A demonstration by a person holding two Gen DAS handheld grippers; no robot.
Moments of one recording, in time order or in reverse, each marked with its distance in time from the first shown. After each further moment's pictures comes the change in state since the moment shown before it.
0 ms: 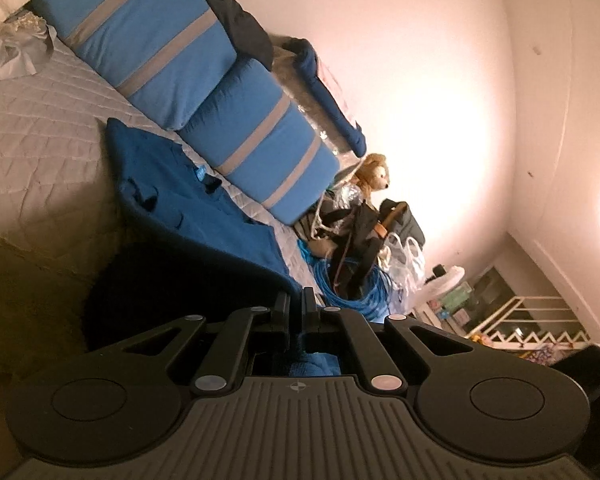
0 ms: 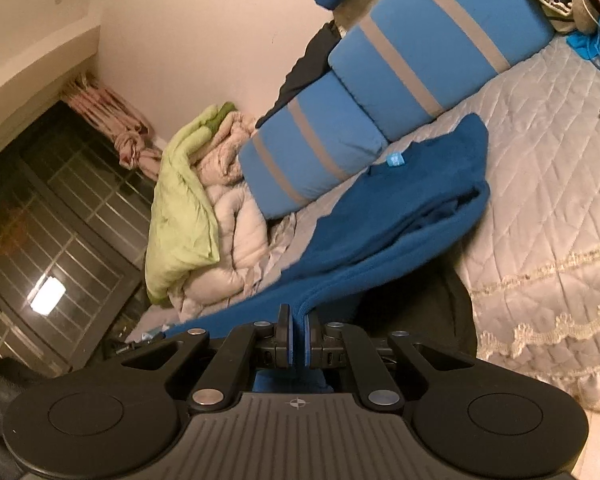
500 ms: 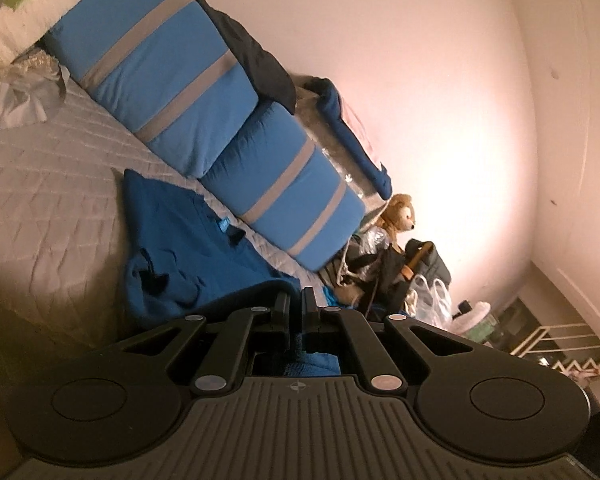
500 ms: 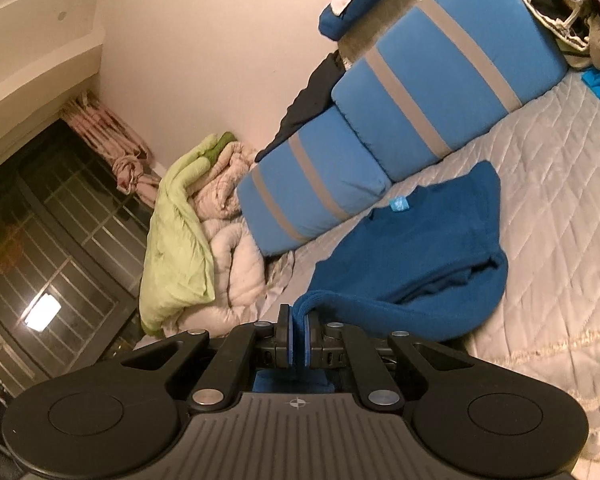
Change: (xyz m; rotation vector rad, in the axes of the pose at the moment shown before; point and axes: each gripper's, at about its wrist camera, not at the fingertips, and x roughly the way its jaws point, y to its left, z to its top) left arm 0.017 0.008 0.043 0.011 -0.107 0.066; right arm 0.028 0.002 0.050 -0.020 -0.082 -0.014
